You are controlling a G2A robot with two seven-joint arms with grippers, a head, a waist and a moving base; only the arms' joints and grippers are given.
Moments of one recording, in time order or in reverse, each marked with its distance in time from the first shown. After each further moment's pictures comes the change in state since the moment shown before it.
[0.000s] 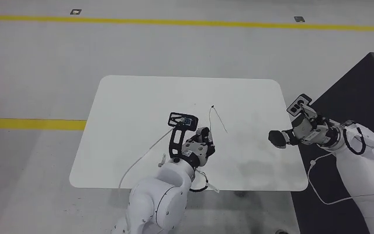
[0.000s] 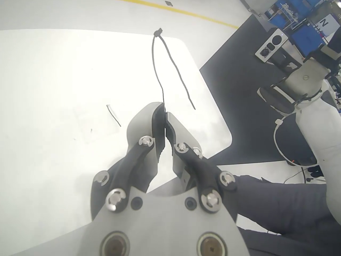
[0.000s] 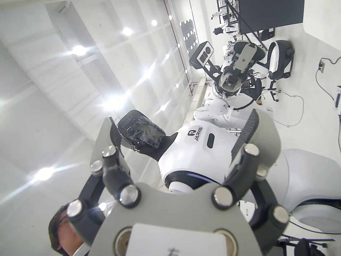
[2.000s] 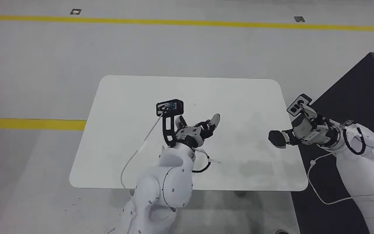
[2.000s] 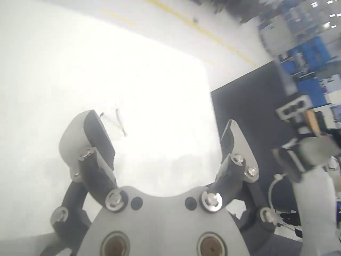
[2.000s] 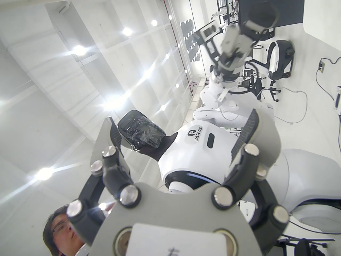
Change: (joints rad) left arm -0.047 -0.069 -0.025 0.045 -0.061 0.184 0.189; right arm 0.000 0.000 0.000 0.000 0.000 0.000 0.000
